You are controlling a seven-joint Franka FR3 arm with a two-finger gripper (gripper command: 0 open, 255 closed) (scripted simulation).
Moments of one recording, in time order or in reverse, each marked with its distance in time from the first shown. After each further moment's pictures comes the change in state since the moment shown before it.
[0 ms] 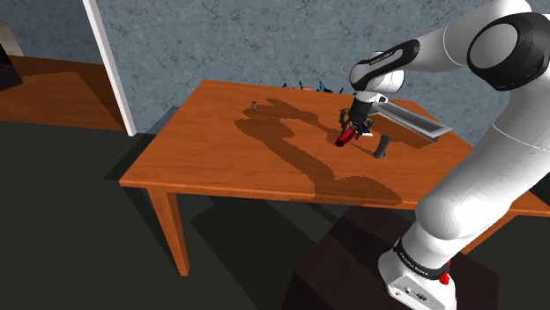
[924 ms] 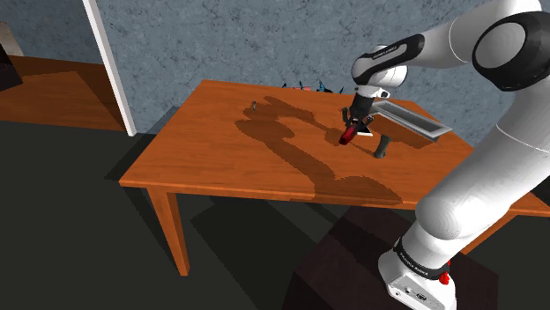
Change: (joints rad) arm 0.000 -0.025 0.001 0.028 -0.011 -0.052 0.011
